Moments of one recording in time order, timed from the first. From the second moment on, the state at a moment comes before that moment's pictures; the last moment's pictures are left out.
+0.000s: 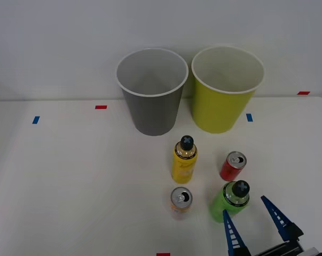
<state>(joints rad) 0.64 -0.47 0.41 -1.72 -0.13 -0.83 1.40</state>
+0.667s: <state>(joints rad) 0.49 -0.49 0.46 -1.62 -0.13 -0.83 1.43</state>
